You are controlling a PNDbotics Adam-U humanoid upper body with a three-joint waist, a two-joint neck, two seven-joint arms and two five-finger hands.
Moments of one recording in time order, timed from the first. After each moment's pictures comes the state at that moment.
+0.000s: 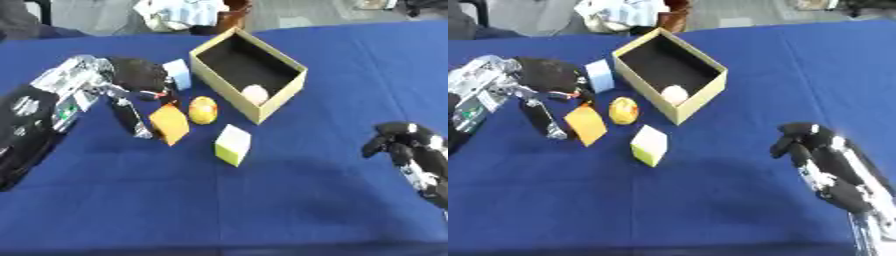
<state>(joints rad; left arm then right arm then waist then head) -0.73 0.73 -0.44 -1.43 -0.84 -0.57 -0.53 -0.17 -0.16 0.00 -1.70 -0.11 -0.31 0.58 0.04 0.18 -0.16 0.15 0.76</state>
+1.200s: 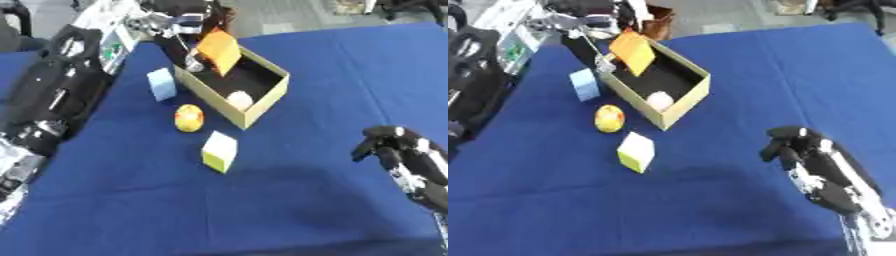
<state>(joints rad) -1.11 0.33 -0.28 -0.96 -1.11 -0.48 -0.40 -0.19 -0.15 0.03 -1.69 -0.11 -0.30 0.60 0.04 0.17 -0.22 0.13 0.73</state>
